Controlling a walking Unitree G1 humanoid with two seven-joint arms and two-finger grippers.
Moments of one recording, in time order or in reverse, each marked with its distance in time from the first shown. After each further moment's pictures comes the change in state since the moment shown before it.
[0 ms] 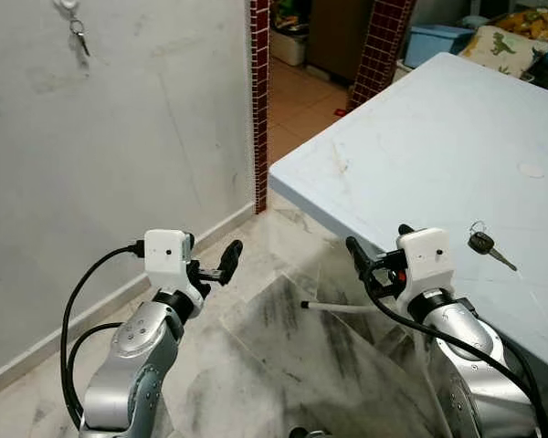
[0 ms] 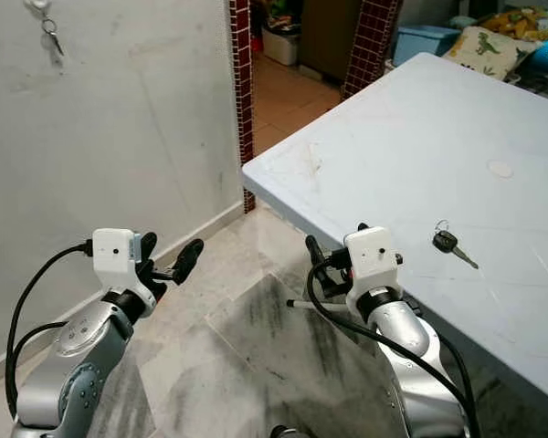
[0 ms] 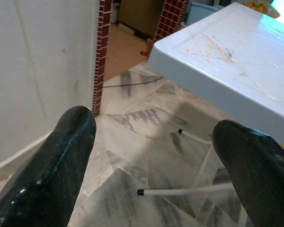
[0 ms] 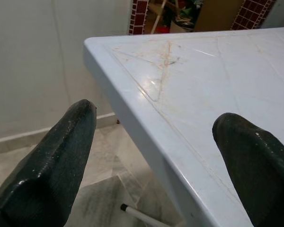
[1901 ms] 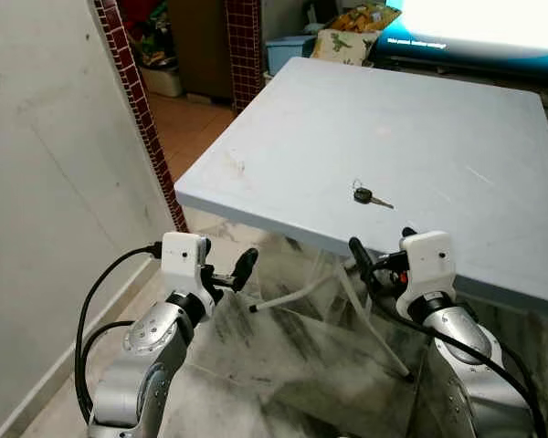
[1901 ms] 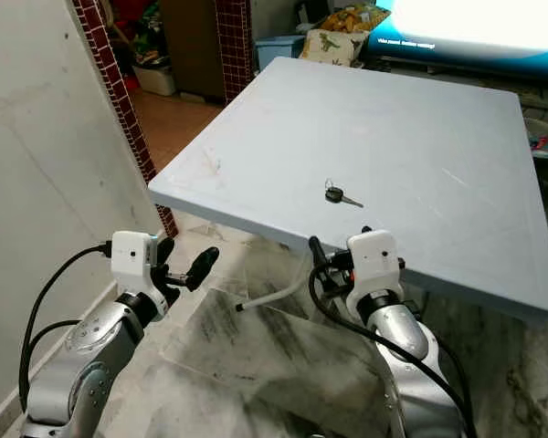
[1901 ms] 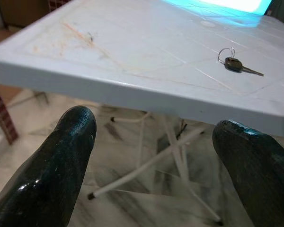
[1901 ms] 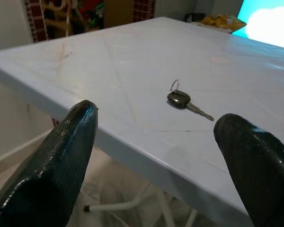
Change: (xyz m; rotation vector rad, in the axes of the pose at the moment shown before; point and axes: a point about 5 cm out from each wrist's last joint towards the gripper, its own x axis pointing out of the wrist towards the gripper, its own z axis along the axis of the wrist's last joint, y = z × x) left arm 0.005 -0.008 -0.005 0.048 0.036 -0.075; right arm 0.000 0.002 0.001 0.072 -0.039 -0.059
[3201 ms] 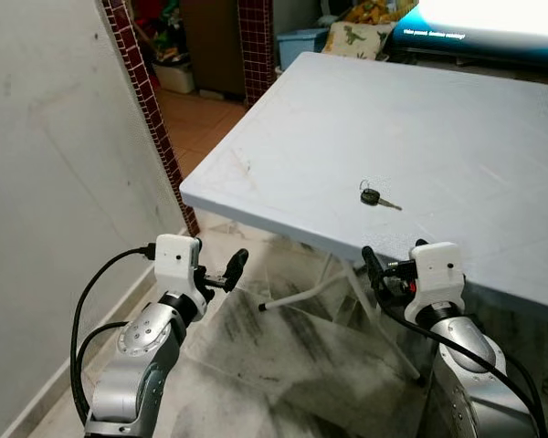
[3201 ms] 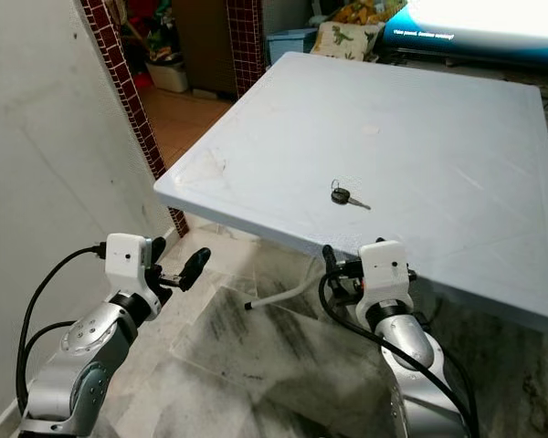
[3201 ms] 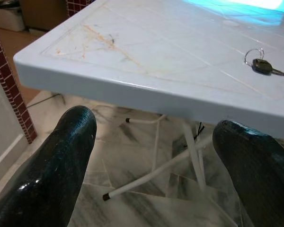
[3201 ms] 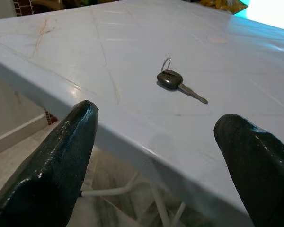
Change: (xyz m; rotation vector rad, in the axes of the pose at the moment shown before) left arm 0.002 0.011 -0.008 0.005 -0.009 0.022; right arm -0.005 -0.011 -0.017 -0.047 0.072 -0.048
